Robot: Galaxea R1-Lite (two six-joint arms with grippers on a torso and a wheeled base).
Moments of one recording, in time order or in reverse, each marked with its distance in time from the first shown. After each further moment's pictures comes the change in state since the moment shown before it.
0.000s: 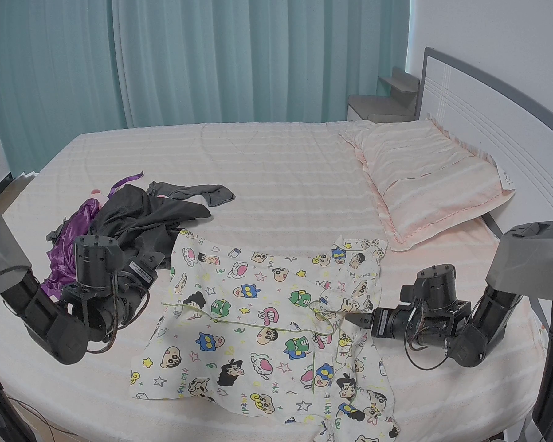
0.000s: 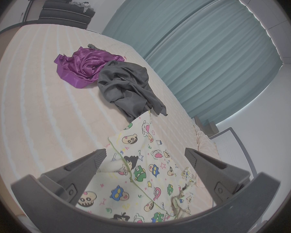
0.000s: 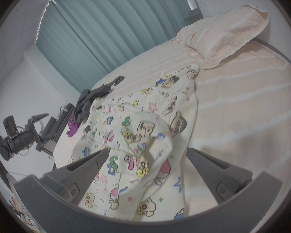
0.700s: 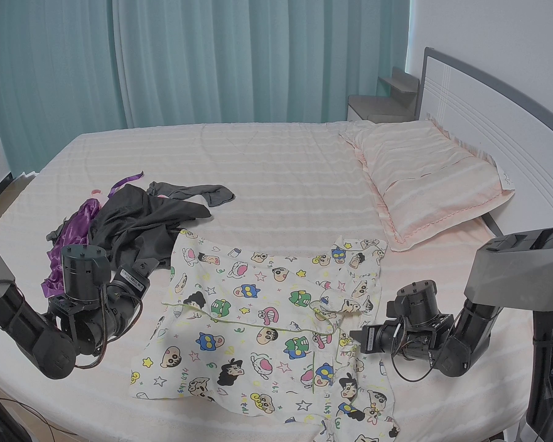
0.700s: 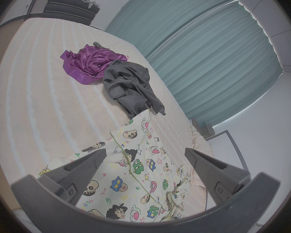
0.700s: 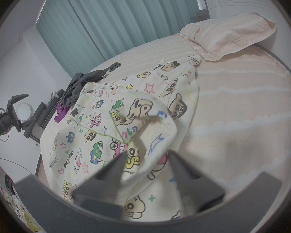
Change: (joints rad) left arm -0.023 -0.084 0.106 -0.031 -0.003 -0.063; right arm 0.059 0.090 -0.024 0.020 -0.106 -0.081
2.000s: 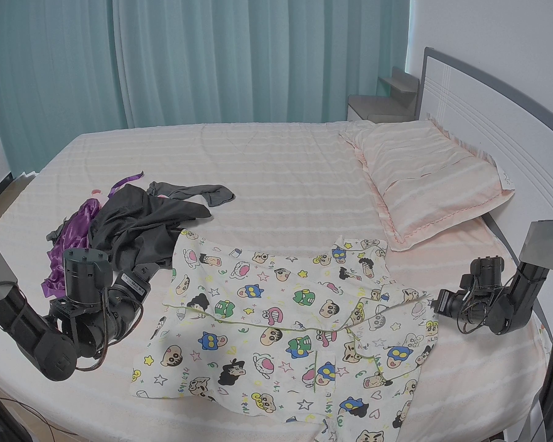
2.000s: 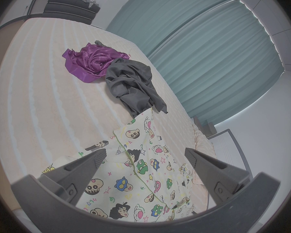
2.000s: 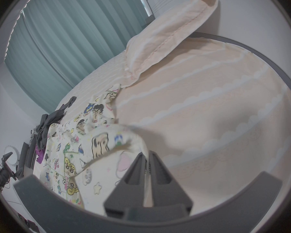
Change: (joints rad) left arm -0.001 0.010 0.012 0.000 -0.001 -0.002; right arm -0.500 0.007 -0.052 0.064 0.146 -0.036
